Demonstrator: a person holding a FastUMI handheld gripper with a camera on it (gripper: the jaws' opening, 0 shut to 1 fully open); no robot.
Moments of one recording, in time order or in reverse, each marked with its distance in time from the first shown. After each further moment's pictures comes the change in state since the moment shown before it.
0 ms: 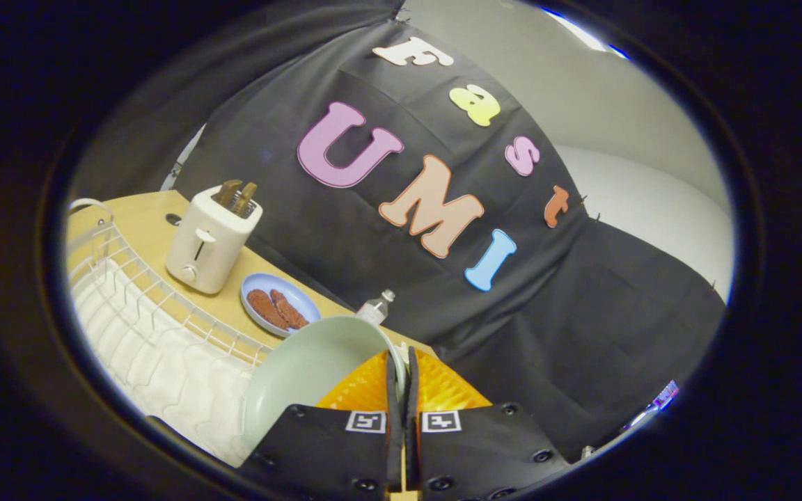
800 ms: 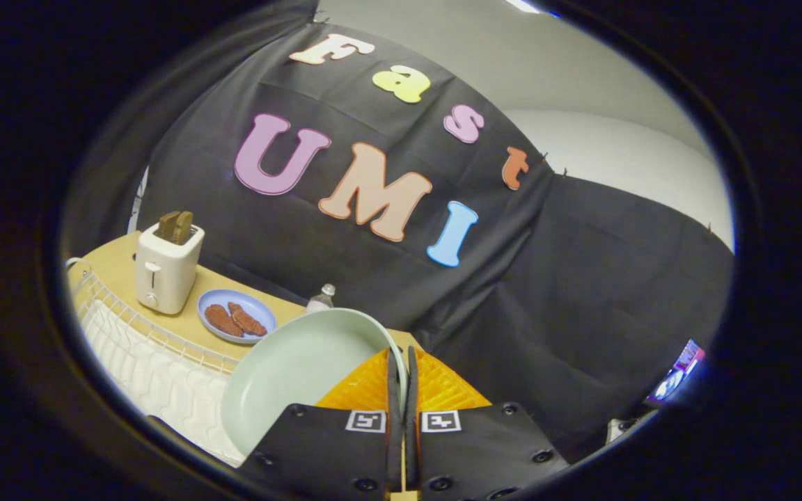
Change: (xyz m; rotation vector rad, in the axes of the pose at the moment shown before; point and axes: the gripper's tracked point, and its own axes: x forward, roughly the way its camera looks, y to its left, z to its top) arm 0.013 -0.142 -0.042 0.232 0.076 -0.037
